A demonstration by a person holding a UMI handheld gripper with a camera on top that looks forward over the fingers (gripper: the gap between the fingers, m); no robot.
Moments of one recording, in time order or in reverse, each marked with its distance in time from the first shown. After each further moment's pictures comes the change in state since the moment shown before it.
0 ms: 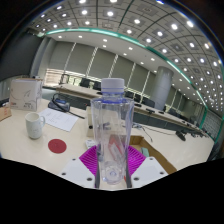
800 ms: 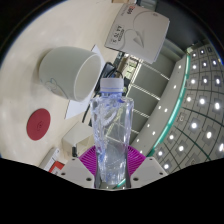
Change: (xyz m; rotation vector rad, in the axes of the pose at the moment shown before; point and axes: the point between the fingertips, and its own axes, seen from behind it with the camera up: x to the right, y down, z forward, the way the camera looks) arm -0.198 -0.134 0.096 0.102 0.286 -1.658
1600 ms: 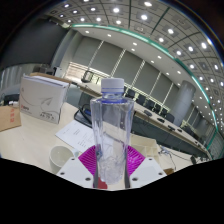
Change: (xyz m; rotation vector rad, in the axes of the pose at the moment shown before) arm 0.008 -0.017 -0.024 0.086 -0.403 1.478
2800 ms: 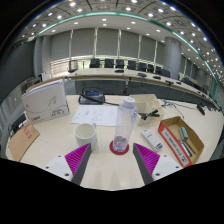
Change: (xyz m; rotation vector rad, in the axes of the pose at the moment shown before) arm -0.049 0.070 -0.115 -0.288 -0.031 0.398
